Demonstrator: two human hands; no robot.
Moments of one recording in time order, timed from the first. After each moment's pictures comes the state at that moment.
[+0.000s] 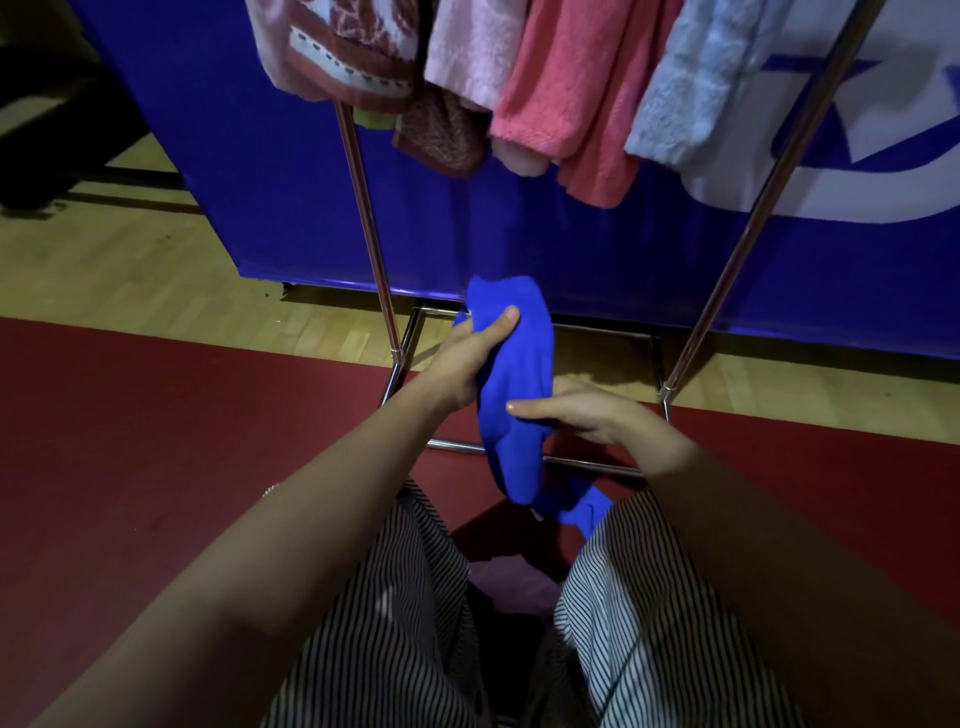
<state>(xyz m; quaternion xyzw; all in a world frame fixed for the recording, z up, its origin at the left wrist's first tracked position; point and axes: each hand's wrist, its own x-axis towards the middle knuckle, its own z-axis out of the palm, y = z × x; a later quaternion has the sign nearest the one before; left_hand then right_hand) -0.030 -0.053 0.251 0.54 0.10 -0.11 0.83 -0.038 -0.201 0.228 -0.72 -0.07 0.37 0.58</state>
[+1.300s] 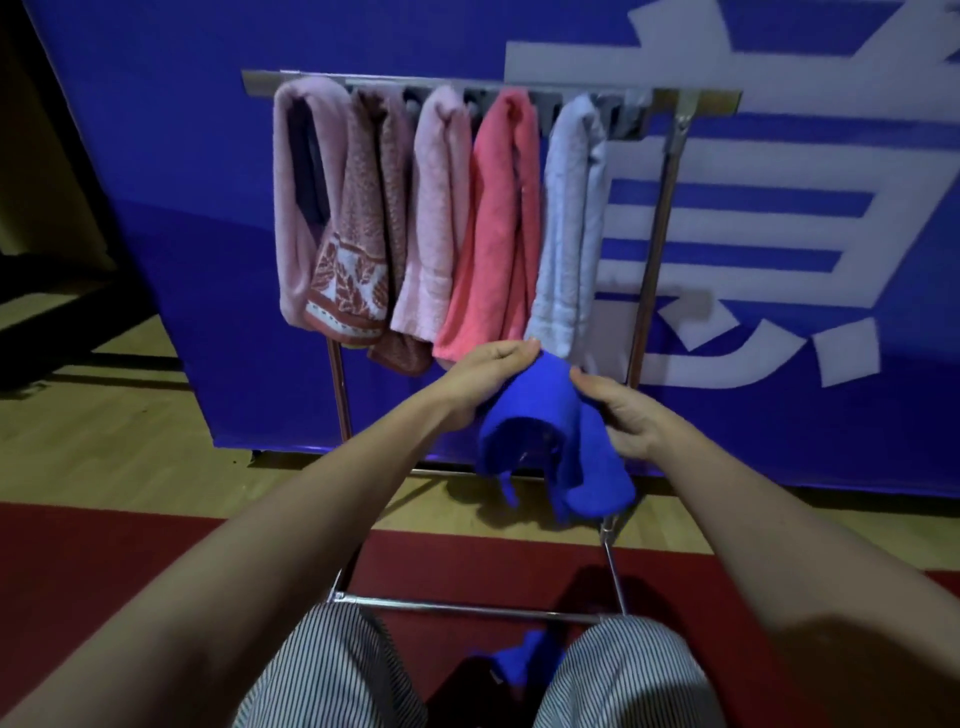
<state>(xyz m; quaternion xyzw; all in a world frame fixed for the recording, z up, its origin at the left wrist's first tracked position) -0.040 -0.110 0.453 0.68 -0.17 -0.12 0.70 -0.053 -0.287 0.442 -0.53 -0.08 0.26 0.80</state>
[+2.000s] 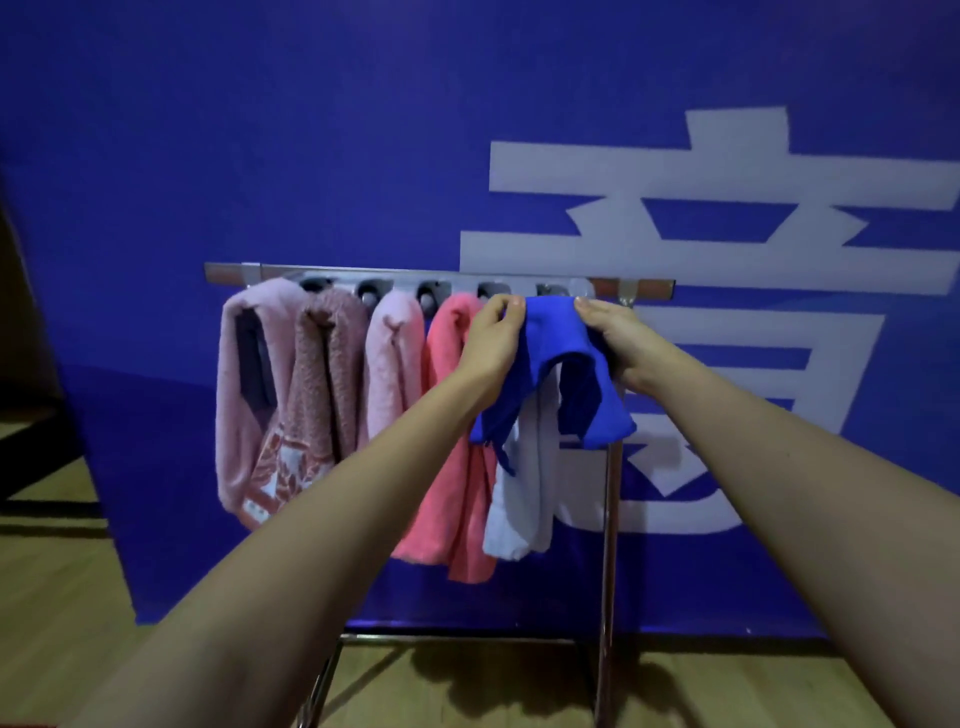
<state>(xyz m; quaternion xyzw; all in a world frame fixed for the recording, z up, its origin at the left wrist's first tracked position) 0.087 -0.173 0.649 0.68 -0.15 0.18 0.69 0.080 -0.313 0.669 -0.67 -0.12 -0.05 0.73</state>
